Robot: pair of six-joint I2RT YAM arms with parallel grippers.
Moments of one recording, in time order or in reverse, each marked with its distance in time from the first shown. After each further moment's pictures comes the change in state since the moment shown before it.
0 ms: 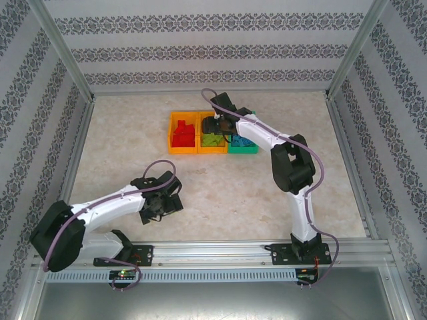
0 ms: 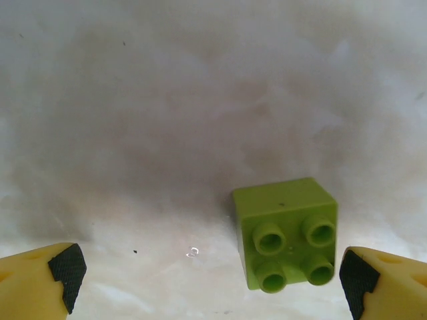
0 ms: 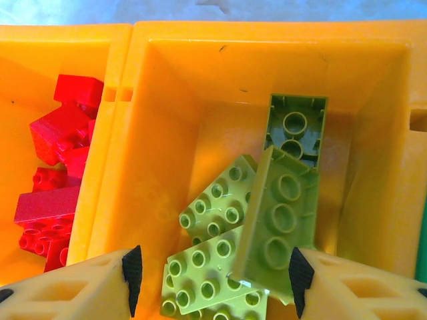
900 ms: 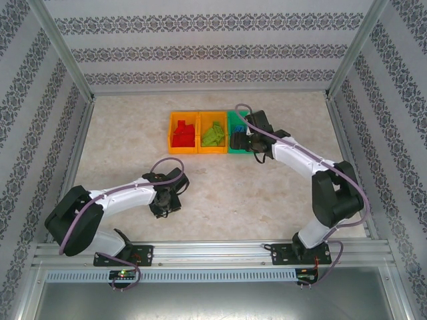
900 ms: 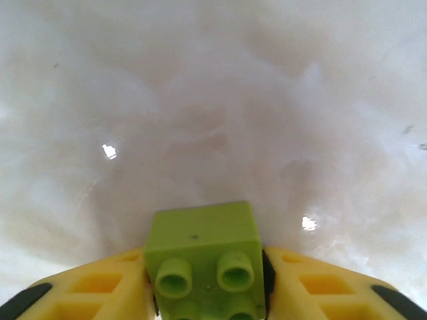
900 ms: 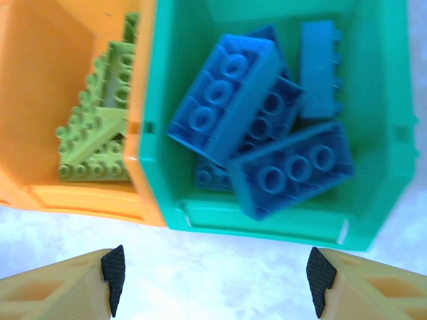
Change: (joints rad) left arm -0.008 0.149 0.068 0.045 -0.012 -0.022; right arm -0.114 -0.527 -0.647 0.134 0.031 -0.023
